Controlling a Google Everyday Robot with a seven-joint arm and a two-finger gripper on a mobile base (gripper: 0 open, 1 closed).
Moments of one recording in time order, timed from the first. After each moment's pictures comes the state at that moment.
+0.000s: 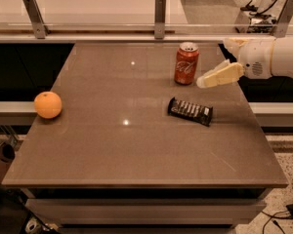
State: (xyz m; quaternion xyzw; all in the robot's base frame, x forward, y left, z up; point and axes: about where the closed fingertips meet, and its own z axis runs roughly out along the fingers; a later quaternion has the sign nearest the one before) arm 0.625 -0.183 0.927 -0.42 0.72 0.20 0.52
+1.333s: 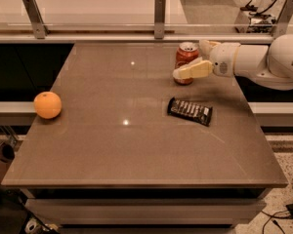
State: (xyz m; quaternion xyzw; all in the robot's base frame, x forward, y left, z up) arm 0.699 -0.132 0.897 -0.39 0.69 0.26 0.56
